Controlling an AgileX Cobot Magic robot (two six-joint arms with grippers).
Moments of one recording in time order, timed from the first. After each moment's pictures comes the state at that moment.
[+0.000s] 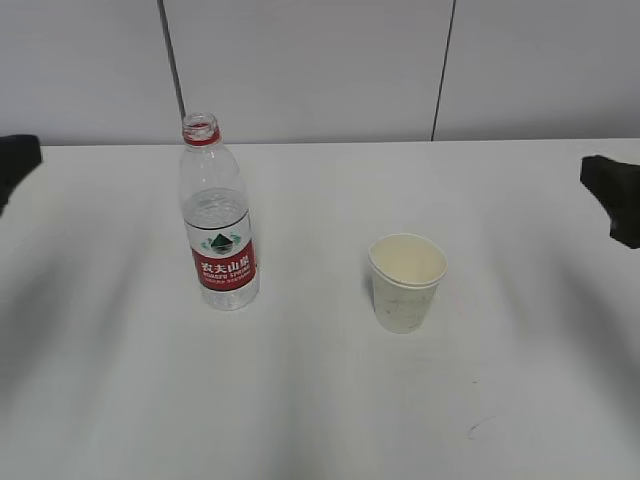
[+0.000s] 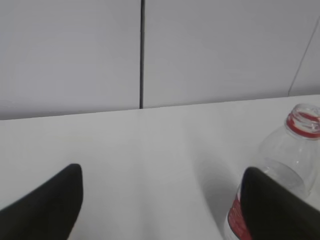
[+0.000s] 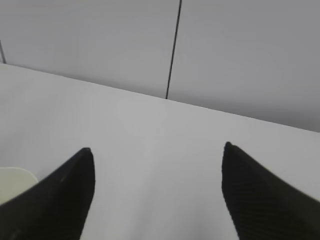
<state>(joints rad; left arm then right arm) -0.20 0.96 -0.44 0.01 -0.18 -0.01 0.02 1.11 -0.42 -0.24 -0.39 0.05</state>
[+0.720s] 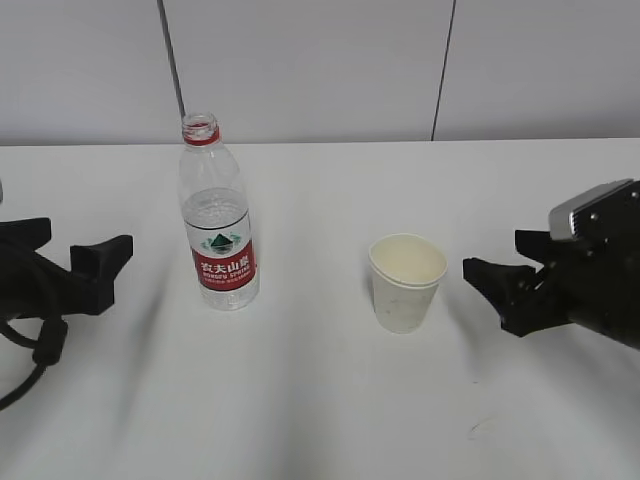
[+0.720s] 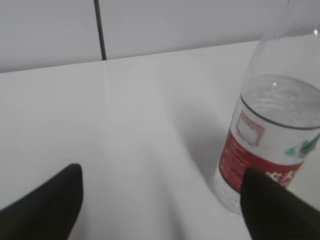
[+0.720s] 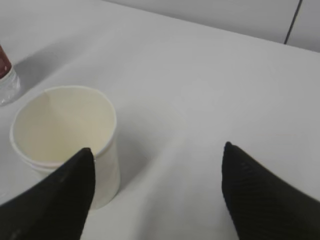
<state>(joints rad) -0.28 1.50 -0.30 0.04 -0.80 -0.02 0.02 1.70 -0.42 -0.50 -0.89 0.12</state>
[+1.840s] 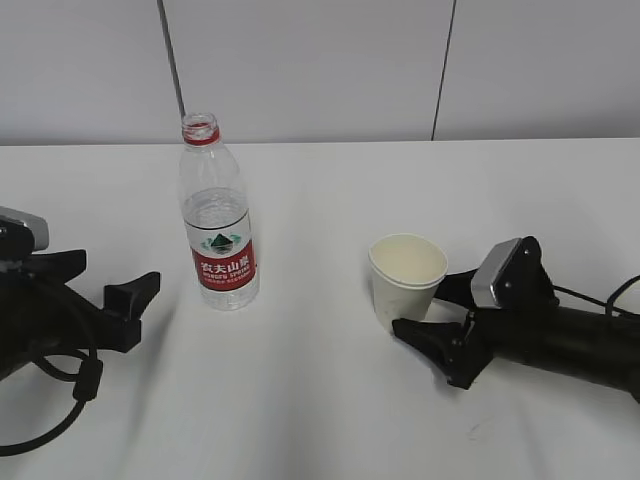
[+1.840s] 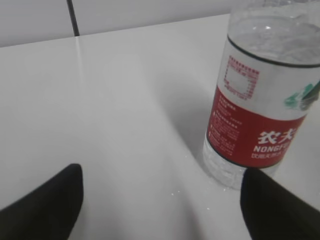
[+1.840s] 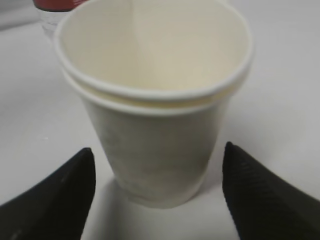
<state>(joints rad) -0.29 1.78 -0.29 0.11 -1.07 -0.02 0.02 2.18 -0.64 -0.82 -1.14 0.01</state>
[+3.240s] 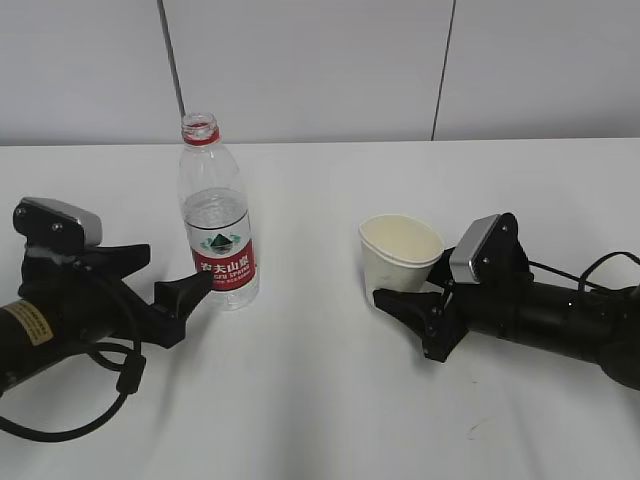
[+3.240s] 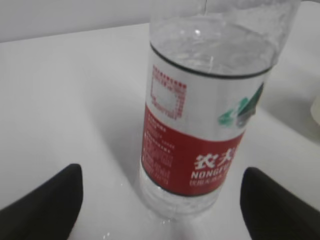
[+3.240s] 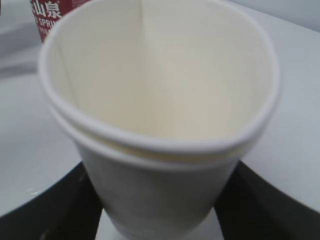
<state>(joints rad) -0.29 1.92 -0.41 0.33 -1.14 -0.12 0.07 2.19 -0.75 -0.83 -1.15 0.06</state>
